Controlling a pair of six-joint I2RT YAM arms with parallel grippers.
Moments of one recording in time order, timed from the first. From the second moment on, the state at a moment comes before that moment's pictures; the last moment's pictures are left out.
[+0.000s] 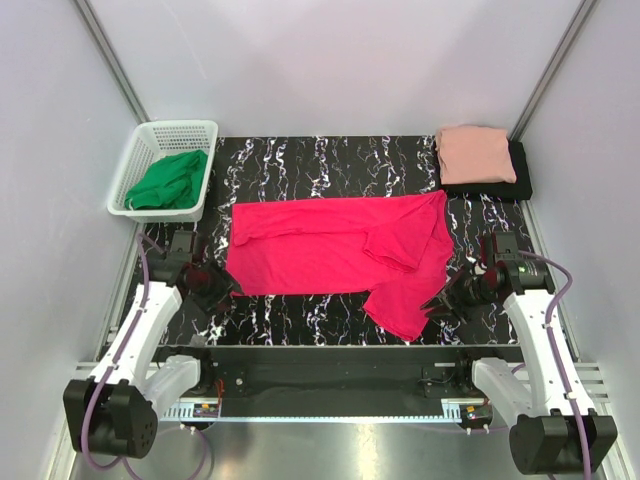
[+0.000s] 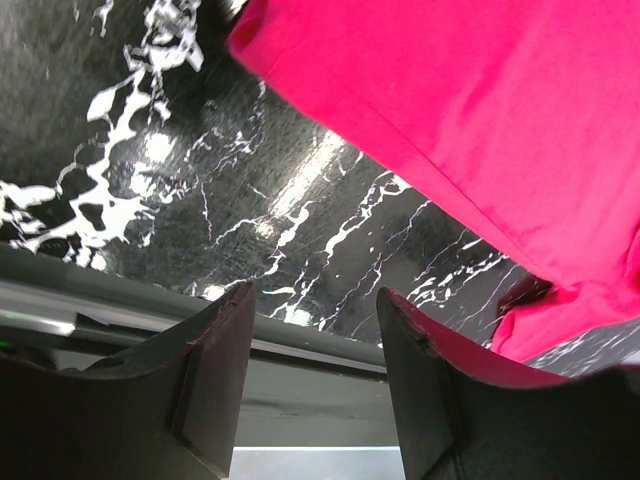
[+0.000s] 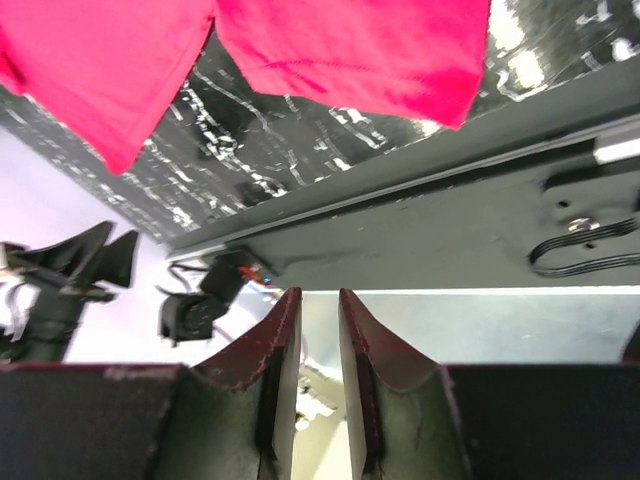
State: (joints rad) left arm -0.09 0.95 0.71 -0.97 0.14 -0.88; right arm 0.01 0.87 0.85 -1.28 -0.46 0.85
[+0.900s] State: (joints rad) left arm -0.09 1.00 0.69 -0.93 0.14 -0.98; right arm 0.03 1.27 0.94 -1.32 -0.30 0.77
